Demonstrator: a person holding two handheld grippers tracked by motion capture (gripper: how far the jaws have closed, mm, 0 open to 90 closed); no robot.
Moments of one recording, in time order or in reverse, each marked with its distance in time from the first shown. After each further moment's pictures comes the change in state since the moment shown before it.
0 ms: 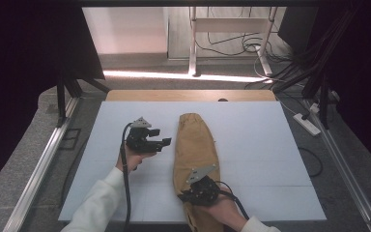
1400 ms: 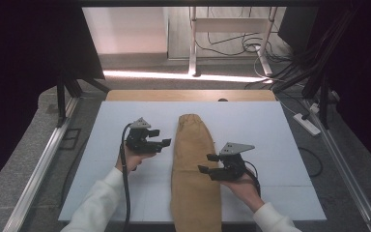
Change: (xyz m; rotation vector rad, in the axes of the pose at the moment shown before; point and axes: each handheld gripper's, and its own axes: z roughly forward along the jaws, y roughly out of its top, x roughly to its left) left arm 0.000 -0.002 -0.001 0.004 -0.008 0.004; right arm -0.070 -0.006 -0.066 -0.284 -0.210 0.121
